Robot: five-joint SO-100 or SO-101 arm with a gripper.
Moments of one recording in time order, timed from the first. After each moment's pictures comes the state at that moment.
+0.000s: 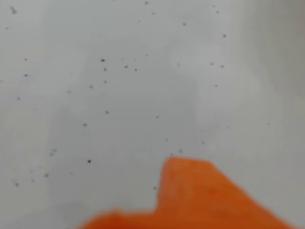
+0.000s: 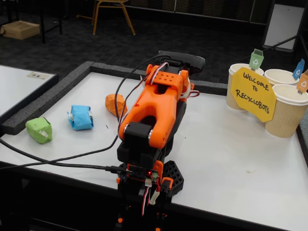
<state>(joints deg) 1.4 186.4 174.2 66.4 7.8</state>
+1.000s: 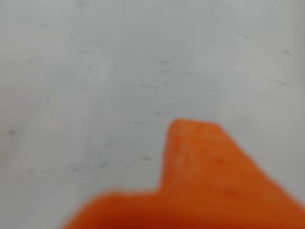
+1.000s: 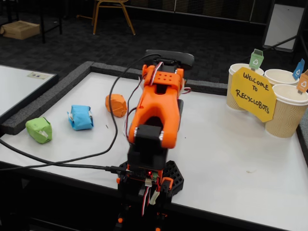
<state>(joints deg) -9.8 186.4 174.2 65.8 7.8</state>
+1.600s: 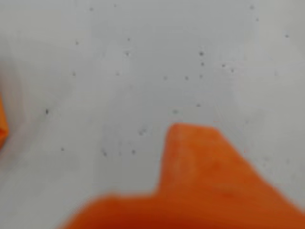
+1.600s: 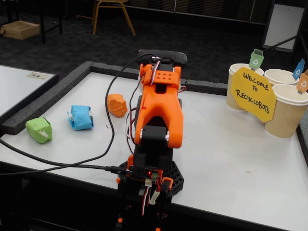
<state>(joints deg) -12.4 186.4 173.2 68.4 6.9</state>
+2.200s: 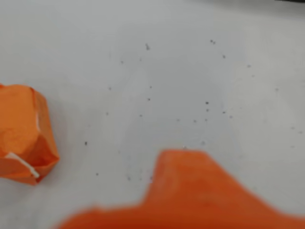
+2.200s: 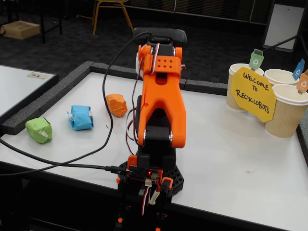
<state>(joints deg) -15.0 186.4 155.2 78.8 1.7</state>
